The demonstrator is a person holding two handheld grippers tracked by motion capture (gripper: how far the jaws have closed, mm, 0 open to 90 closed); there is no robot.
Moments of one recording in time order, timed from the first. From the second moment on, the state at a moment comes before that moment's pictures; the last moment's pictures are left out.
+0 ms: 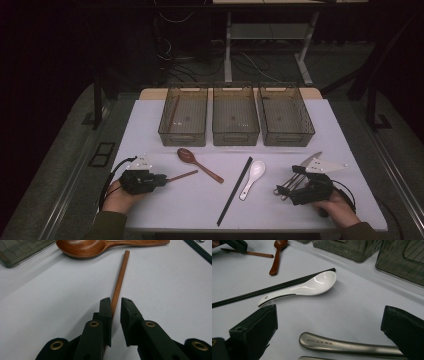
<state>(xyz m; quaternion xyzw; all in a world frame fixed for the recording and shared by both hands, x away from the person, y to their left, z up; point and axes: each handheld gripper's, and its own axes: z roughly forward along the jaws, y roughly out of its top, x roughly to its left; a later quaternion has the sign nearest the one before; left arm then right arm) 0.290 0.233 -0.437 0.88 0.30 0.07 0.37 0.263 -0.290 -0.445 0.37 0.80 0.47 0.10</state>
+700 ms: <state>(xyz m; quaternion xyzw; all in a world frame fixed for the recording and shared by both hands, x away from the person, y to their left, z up) 0.292 0.234 -0.442 0.89 0.29 0.07 0.35 0.263 -0.289 -0.445 0.37 0.80 0.47 0.10</state>
